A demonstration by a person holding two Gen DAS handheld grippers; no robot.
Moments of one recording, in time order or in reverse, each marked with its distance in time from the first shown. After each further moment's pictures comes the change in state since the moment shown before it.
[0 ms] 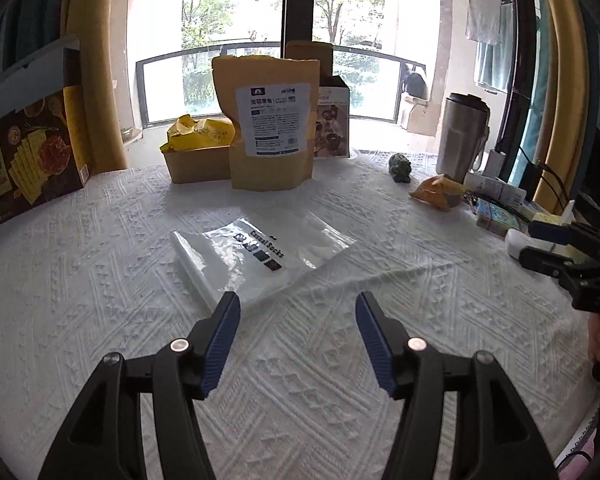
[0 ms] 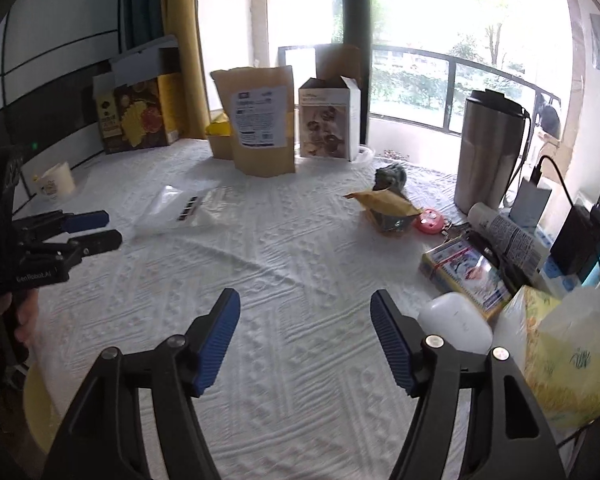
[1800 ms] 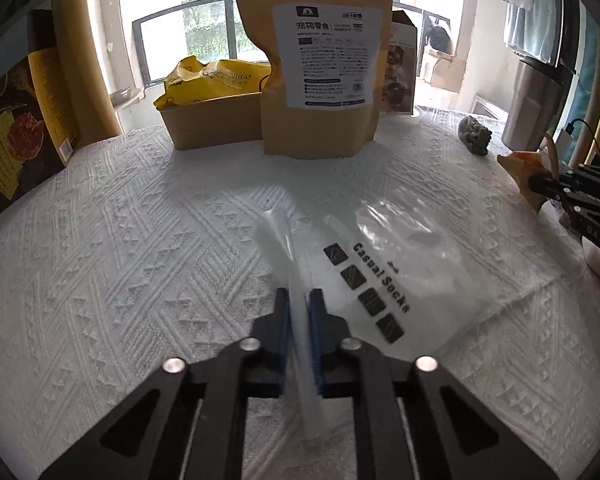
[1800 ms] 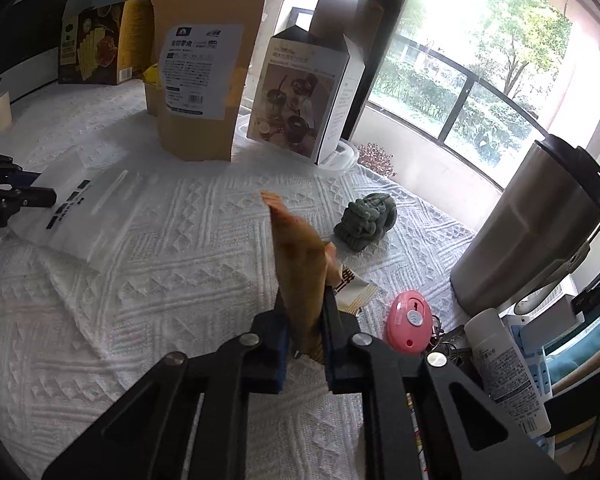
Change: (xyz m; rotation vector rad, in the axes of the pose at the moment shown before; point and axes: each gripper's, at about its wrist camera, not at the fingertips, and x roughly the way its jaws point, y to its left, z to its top) left arm 0.097 0.052 0.032 0.011 0.201 0.051; right arm 0.131 -0.021 0.066 -0.235 0.105 -0.136
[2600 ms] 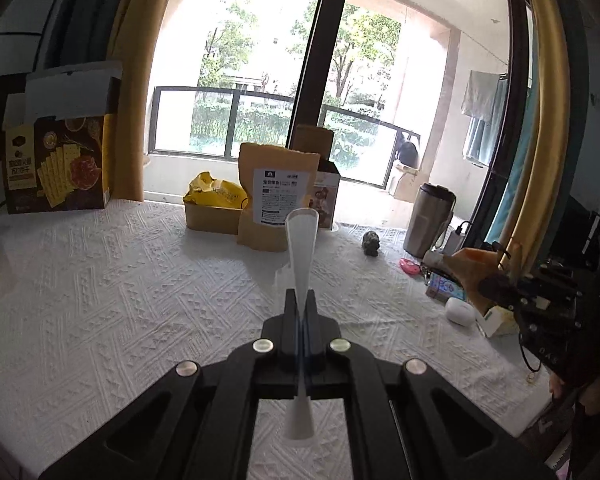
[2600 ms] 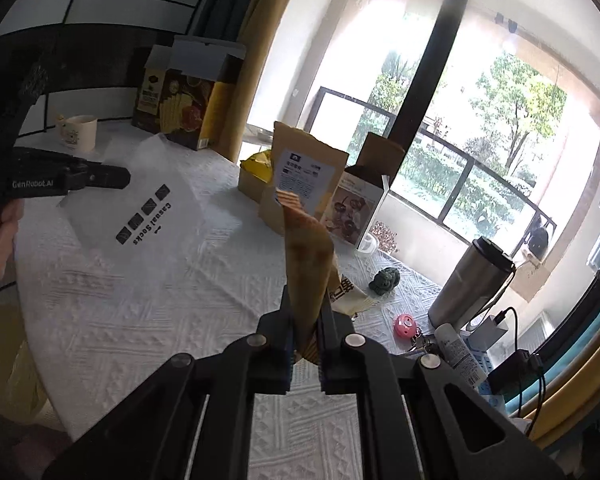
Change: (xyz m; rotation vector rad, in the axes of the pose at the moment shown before) left arm -0.209 -0.031 -0.072 -0.144 -0.408 -0.129; right arm -0.225 0.098 -0.037 -0.112 -0.275 -0.005
